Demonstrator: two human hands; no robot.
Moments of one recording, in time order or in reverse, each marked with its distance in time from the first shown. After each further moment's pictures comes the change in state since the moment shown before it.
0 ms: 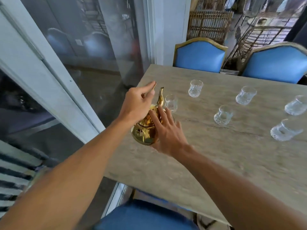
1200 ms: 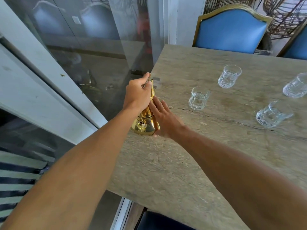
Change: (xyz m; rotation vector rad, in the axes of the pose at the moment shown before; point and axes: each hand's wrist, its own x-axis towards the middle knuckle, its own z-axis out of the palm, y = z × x) left_hand 0.086 -0.146 0.004 0.083 0.072 -0.284; right_hand 0.165 -0.005 0.100 0.083 -0.234 -0.051
